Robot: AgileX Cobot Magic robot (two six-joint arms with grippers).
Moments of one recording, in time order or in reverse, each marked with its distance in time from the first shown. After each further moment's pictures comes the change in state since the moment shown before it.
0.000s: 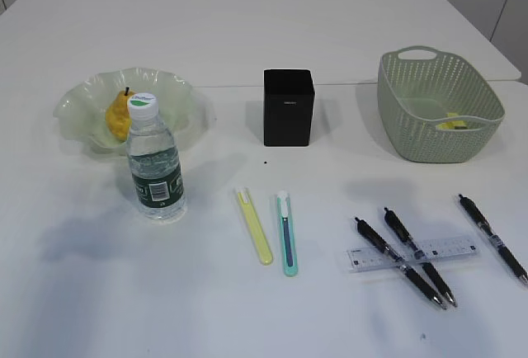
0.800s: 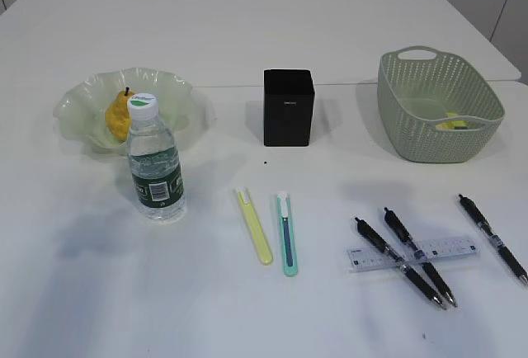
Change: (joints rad) left arm 0.000 -0.069 0.000 -0.082 -0.035 0.002; right arm 0.000 0.000 0.000 0.060 0.037 0.000
